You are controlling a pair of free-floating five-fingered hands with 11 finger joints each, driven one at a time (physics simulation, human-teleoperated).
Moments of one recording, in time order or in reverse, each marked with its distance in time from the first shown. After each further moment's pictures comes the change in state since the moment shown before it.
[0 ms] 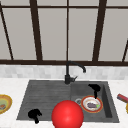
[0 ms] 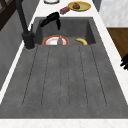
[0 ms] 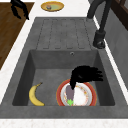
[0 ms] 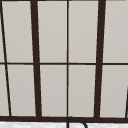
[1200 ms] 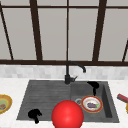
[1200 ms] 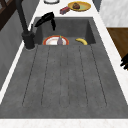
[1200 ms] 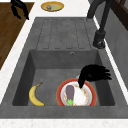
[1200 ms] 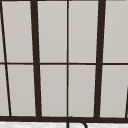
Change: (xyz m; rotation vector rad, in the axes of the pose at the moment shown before) left hand 0.000 0.000 0.000 0.000 0.000 0.000; right hand -0.007 -0.011 -0.040 -0.013 -0.003 -0.004
